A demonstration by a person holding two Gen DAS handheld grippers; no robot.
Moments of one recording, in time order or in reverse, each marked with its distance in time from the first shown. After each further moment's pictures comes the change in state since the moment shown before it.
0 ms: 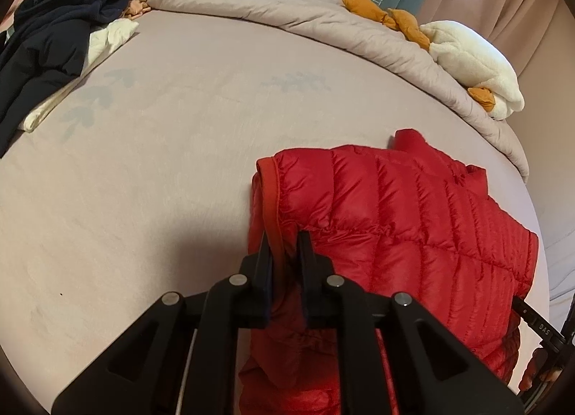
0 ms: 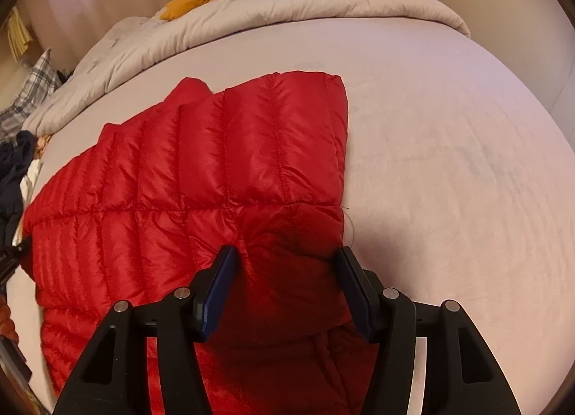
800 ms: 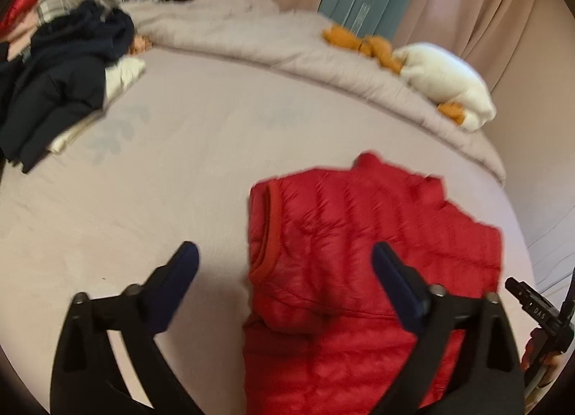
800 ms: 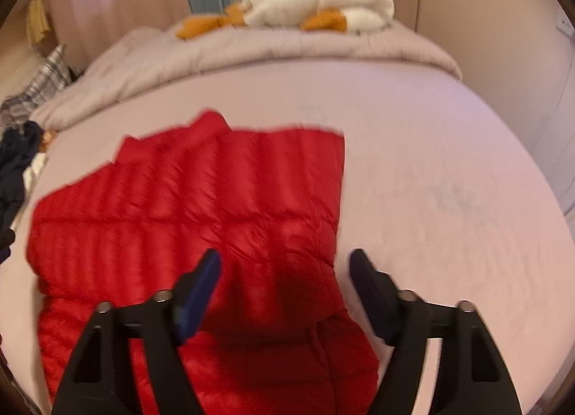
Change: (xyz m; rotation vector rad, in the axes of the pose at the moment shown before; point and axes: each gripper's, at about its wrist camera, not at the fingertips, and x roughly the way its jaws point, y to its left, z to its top) left arm -0.099 -0.011 -0.013 0.036 -0.138 -0.056; right arm -0.058 0.014 -0.001 -0.090 -0.143 -0.048
